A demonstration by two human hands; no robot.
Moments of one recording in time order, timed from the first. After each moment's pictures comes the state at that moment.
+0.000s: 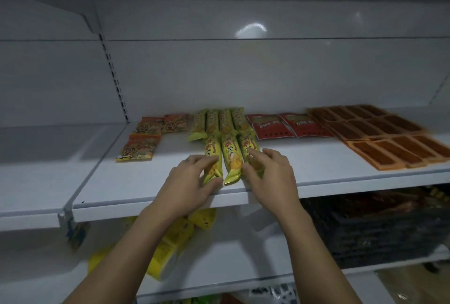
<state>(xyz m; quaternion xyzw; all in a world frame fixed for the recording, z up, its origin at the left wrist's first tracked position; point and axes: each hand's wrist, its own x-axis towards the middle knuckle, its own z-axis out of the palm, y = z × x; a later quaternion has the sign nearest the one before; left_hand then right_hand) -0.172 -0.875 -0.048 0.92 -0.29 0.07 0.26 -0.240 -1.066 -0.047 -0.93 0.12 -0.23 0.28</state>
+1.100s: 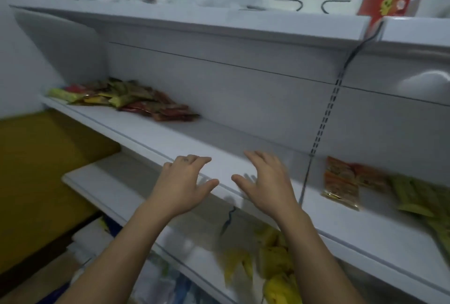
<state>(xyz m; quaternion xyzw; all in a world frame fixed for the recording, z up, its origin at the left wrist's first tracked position) -0.210 -0.466 -0.010 0.97 0.02 0.18 0.14 -0.156 -0.660 0.006 -0.93 -0.24 -0.14 0.23</state>
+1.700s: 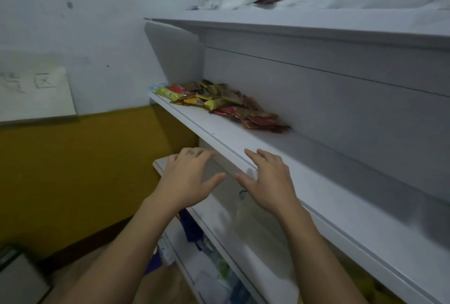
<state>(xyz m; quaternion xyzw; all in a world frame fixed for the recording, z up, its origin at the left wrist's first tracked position) -0.263 -0.282 -0.001 0.96 0.18 0.19 0.08 -0.144 -0.436 -0.003 -0.89 -0.39 -0.08 0.23</state>
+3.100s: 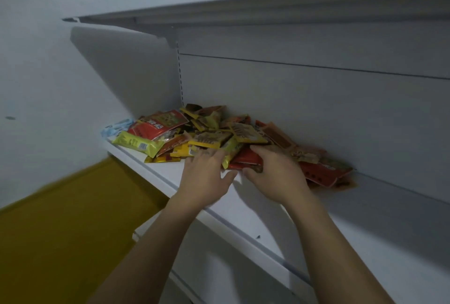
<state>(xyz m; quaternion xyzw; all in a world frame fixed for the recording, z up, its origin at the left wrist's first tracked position) 0.045 0.016 -0.011 0.97 0.10 0.20 0.09 0.102 -0.145 0.011 -0.93 -0.28 -0.08 0.23</state>
